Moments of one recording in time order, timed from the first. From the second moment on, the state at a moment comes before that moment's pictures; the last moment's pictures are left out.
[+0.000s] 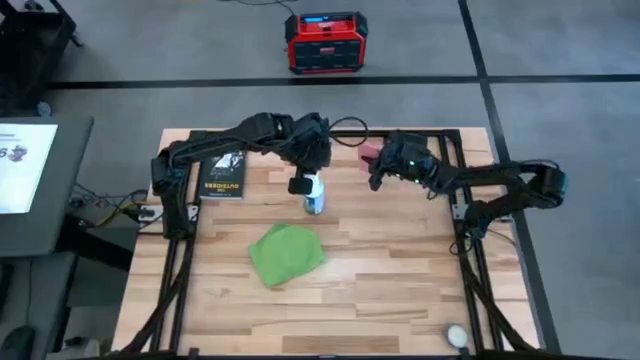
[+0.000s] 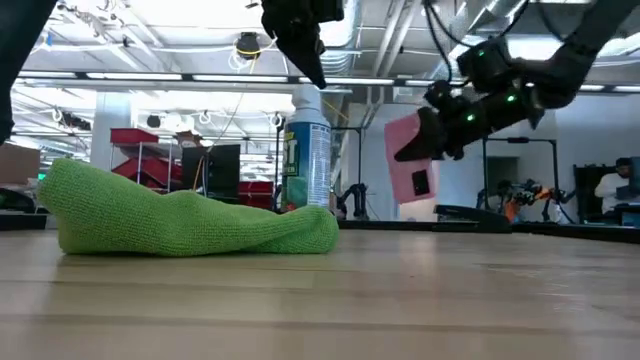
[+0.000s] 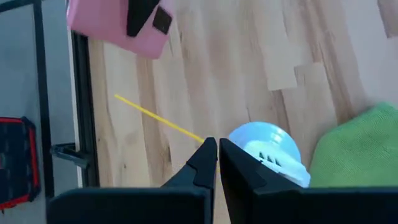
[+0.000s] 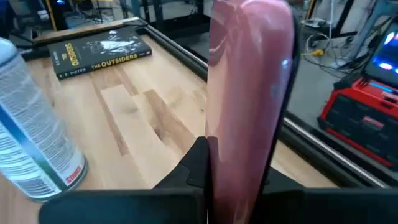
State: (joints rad) left arm 0.27 1.84 1.94 -1.15 0.00 0.45; right arm -0.52 1.42 0.48 0.64 0.05 0.00
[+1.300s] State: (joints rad) left arm 0.31 1.76 1.83 -0.96 -0.02 0.50; right arm -0.67 1.56 0.65 0.63 -0.12 -0.01
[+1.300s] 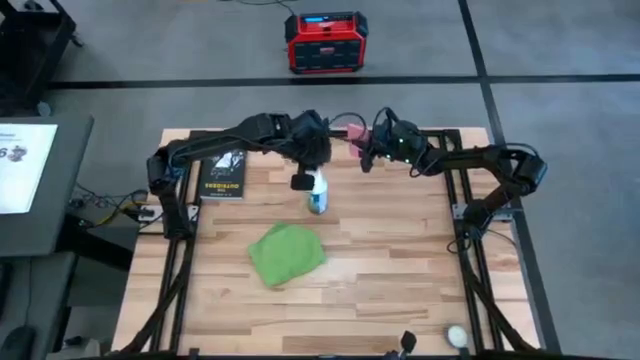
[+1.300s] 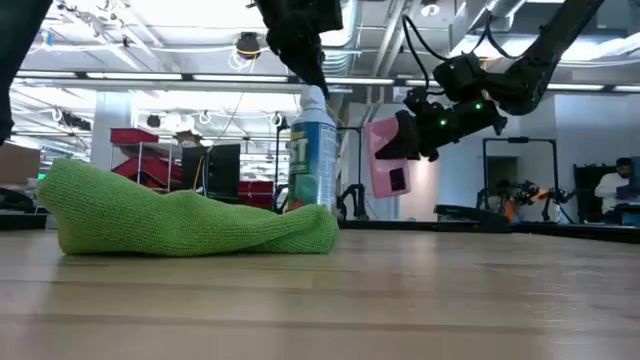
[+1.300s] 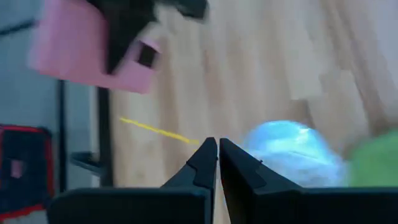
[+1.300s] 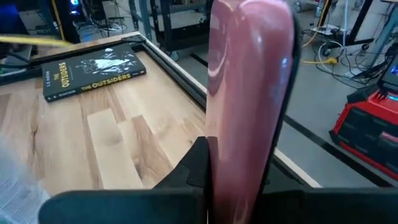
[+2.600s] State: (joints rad) left arm -0.14 0.95 0.35 0.49 -0.33 -0.12; right arm -0.03 0.95 0.39 0.17 0.51 0.32
